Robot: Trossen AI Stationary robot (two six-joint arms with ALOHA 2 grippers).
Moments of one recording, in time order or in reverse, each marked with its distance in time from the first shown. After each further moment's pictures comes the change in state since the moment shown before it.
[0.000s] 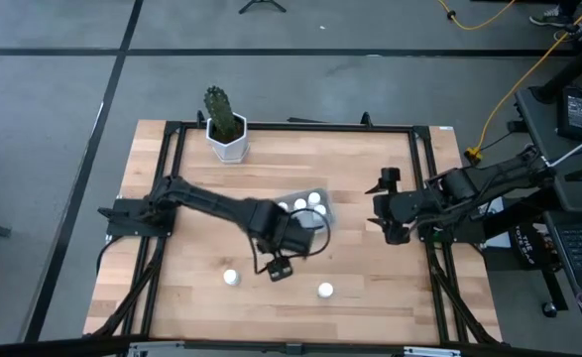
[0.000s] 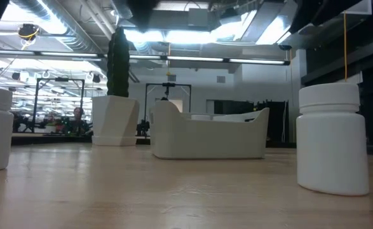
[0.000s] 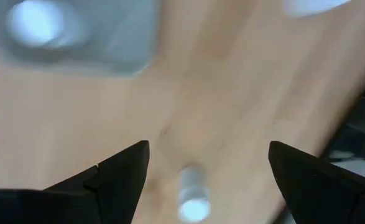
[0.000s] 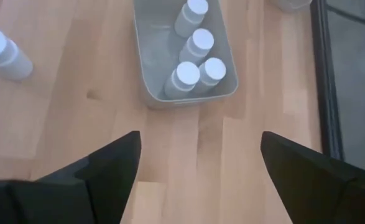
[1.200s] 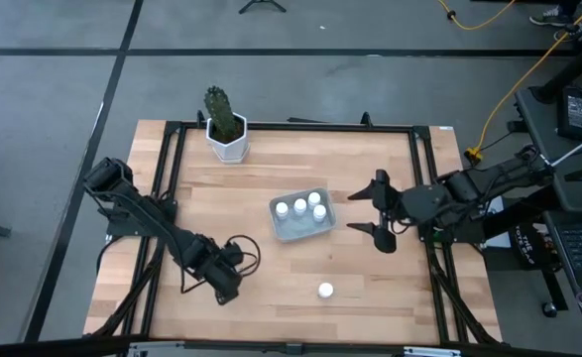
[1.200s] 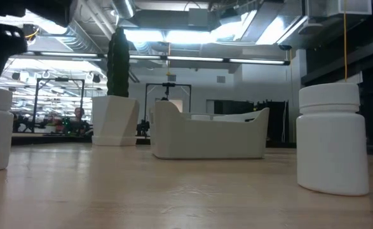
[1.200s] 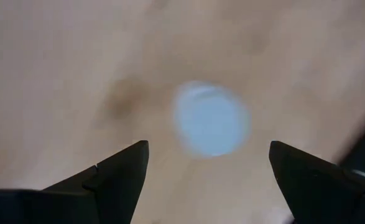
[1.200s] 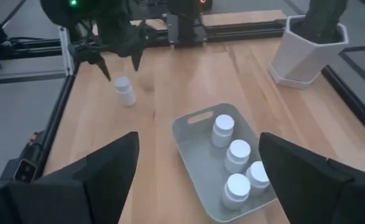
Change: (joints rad) left arm -0.334 -0.493 -1.045 0.640 -0.074 -0.492; right arm 0.045 -0.006 -0.001 0.440 -0.006 0.239
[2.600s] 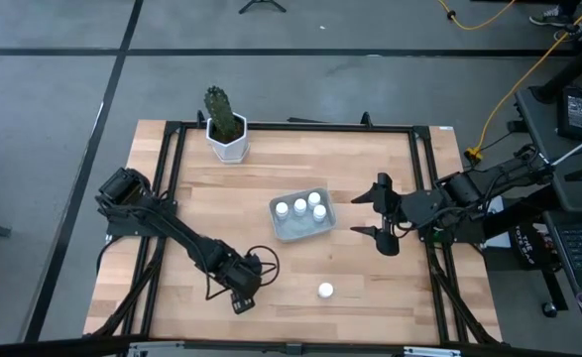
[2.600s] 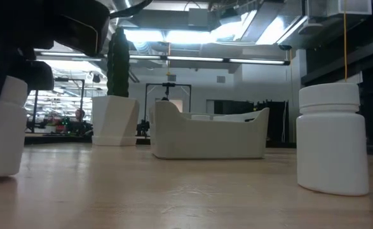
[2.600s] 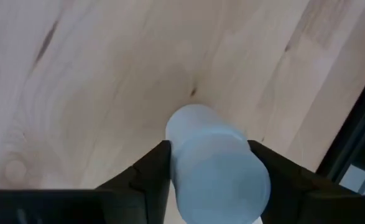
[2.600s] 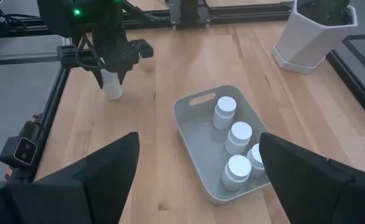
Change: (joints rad) left arm 0.065 0.167 -0.010 0.309 0.100 0.136; right arm 0.027 0.001 0.001 -0.076 0.003 0.023
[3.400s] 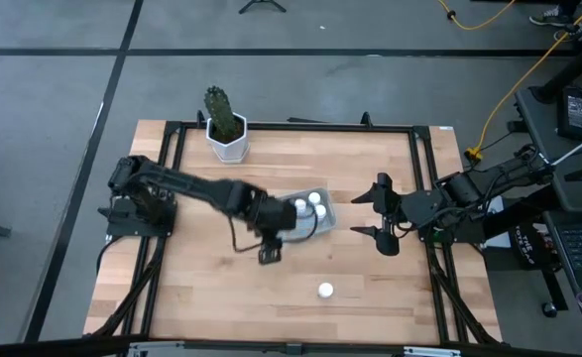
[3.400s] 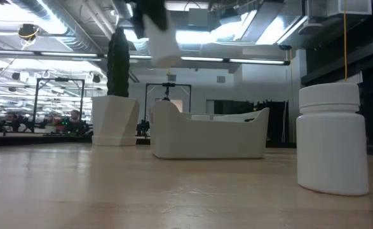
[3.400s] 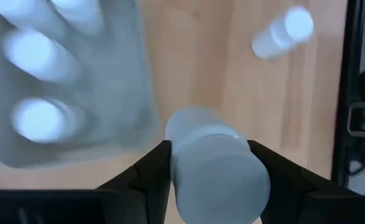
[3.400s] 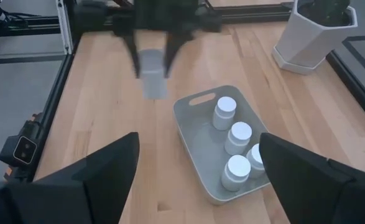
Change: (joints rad) left arm 0.373 -0.007 0.462 -0.359 0.010 0.679; right arm 0.000 0.000 0.000 0.000 0.000 -0.008
